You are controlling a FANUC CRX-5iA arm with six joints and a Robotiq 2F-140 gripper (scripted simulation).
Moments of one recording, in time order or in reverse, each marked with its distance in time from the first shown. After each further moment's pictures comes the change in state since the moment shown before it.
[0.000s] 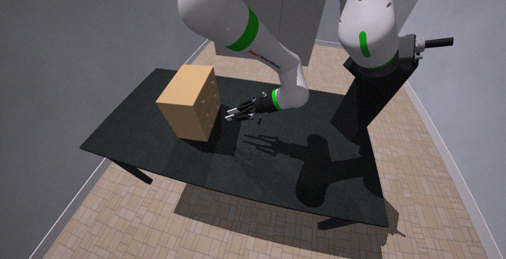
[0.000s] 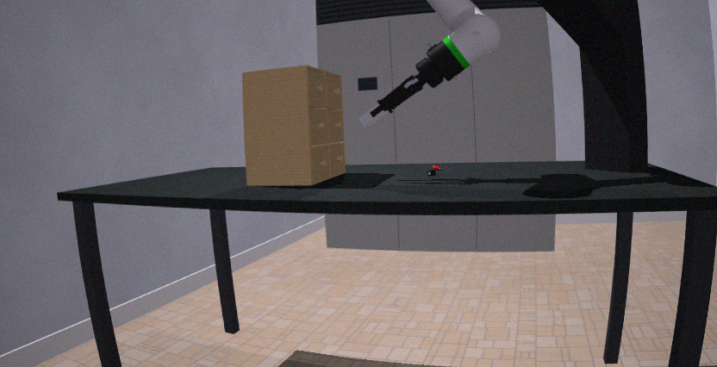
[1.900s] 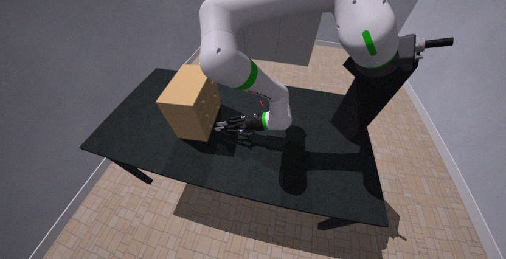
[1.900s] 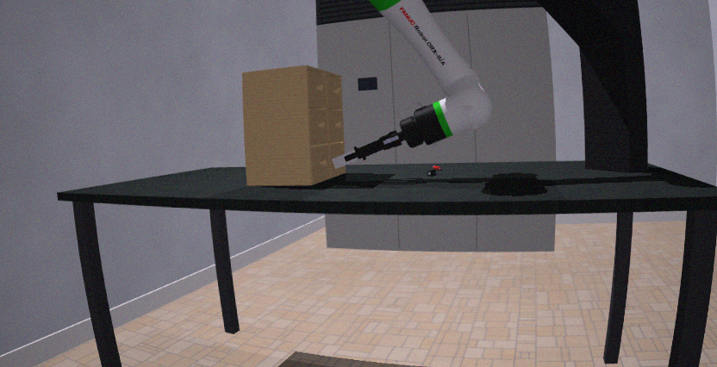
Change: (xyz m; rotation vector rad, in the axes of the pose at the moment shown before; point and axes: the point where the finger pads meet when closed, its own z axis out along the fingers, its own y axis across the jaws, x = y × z) arm 0.049 0.014 0.122 -0.054 -0.243 0.004
